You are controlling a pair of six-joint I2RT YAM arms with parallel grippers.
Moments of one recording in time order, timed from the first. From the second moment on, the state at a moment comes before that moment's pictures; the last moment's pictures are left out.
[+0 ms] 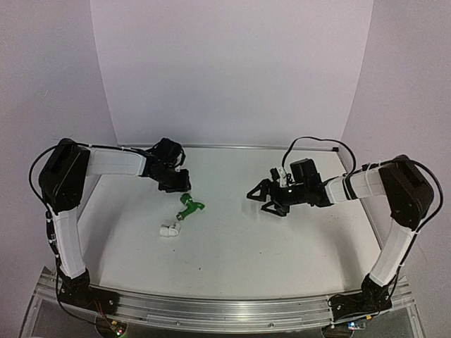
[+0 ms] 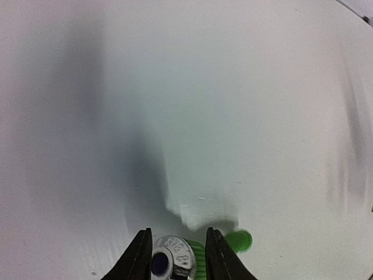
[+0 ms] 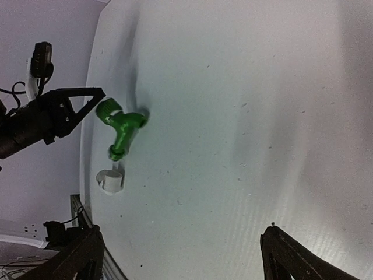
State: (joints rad) left arm -0.55 1.96 1.34 -0.33 0.06 -0.48; right arm 0.52 1.79 0.94 0.15 -0.54 0.76
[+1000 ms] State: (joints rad) left arm -0.68 1.84 1.17 -0.29 0.13 -0.45; right arm 0.57 1.91 0.96 0.31 -0.68 0.88
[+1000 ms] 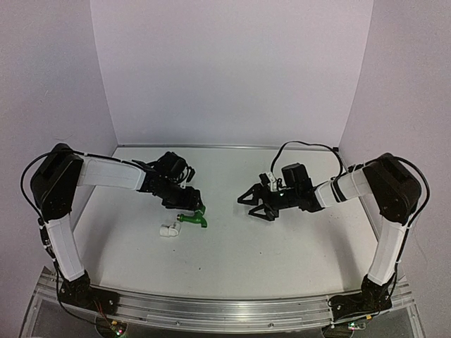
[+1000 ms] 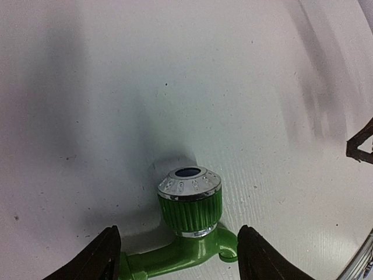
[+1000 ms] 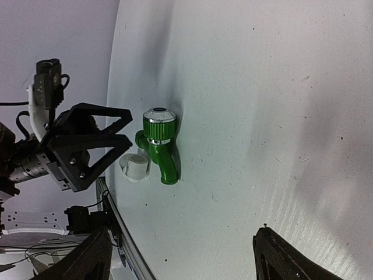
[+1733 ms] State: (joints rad) left arm -0.69 2.03 1.34 -0.31 0.18 -0.51; right arm 0.70 1.97 1.01 0.31 -0.58 0.81
